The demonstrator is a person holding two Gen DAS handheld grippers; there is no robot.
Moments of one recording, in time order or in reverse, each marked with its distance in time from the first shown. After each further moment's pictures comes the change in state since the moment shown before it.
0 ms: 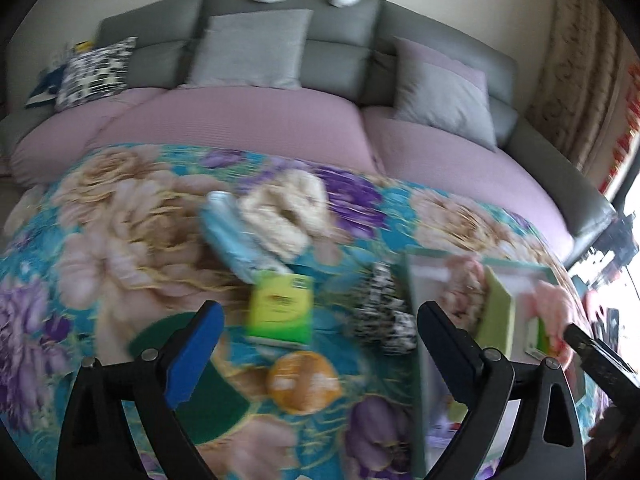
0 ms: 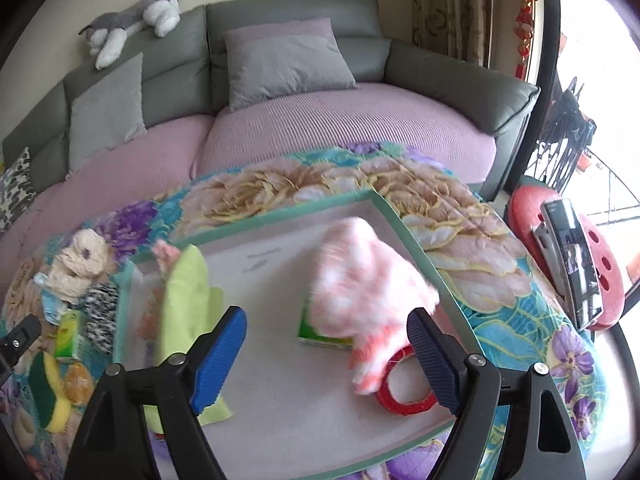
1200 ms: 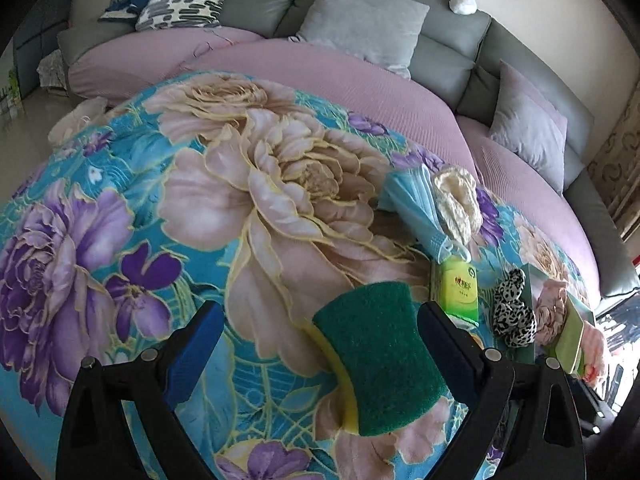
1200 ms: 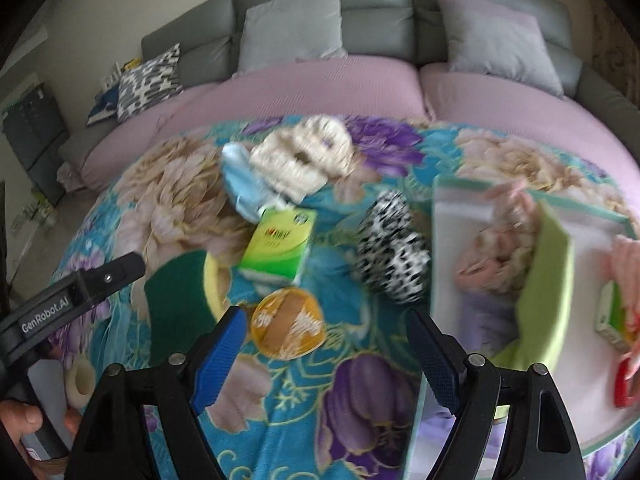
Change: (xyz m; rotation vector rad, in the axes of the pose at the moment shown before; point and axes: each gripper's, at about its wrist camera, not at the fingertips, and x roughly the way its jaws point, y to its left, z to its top) left arm 0.006 0.138 -0.025 -0.253 0.097 0.086; right arm 0.007 0.209 -0.068 -0.368 0.158 0.436
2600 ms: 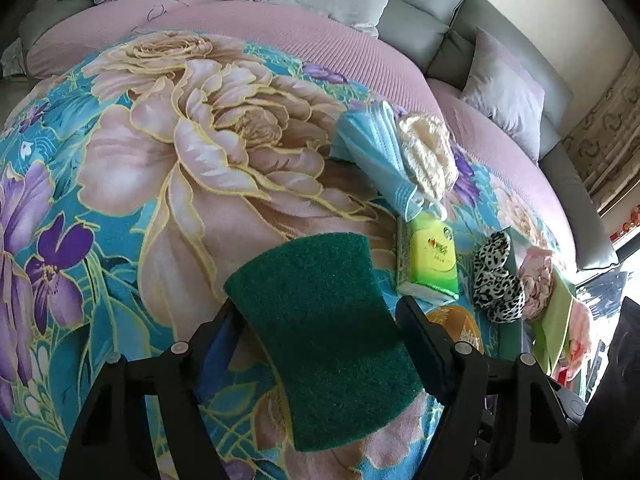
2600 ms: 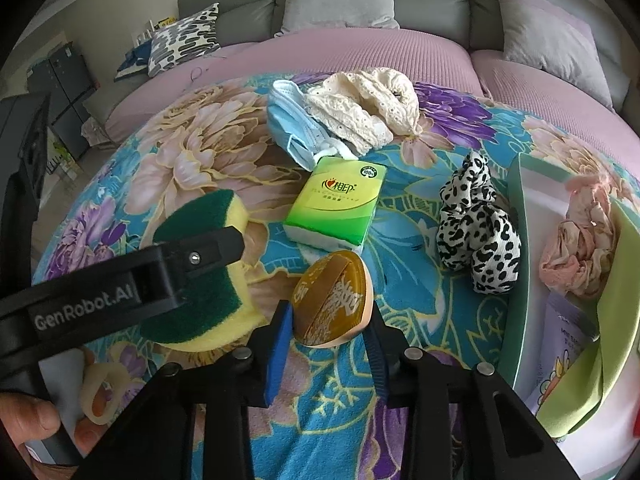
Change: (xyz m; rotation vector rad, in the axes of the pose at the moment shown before) left arm 0.032 -0.018 -0.007 0.027 0.117 -0.130; right arm 0.039 0.026 -0.010 -0.117 0.085 0.078
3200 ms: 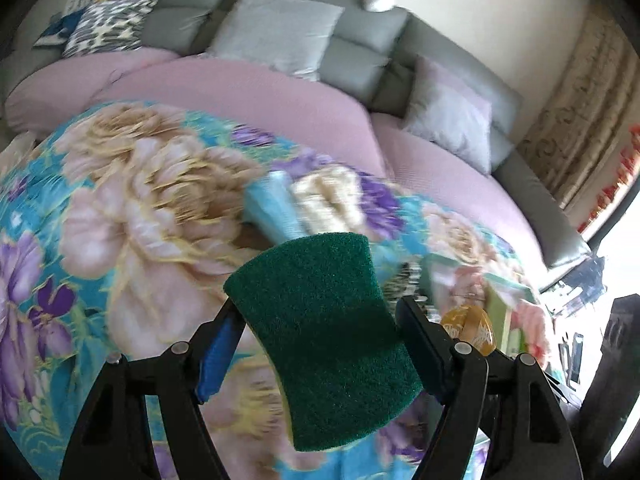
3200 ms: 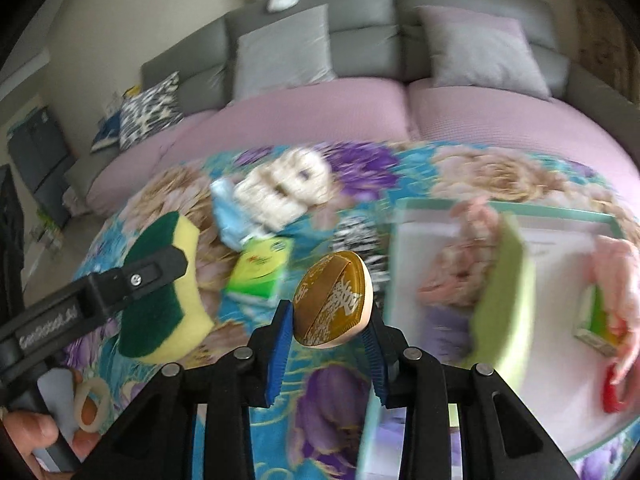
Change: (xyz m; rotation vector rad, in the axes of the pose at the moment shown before) left arm -0.042 -0.069 0.002 0.136 -0.152 -0.107; right arm -0.074 -0.058 0.000 0.175 -0.191 -0.075
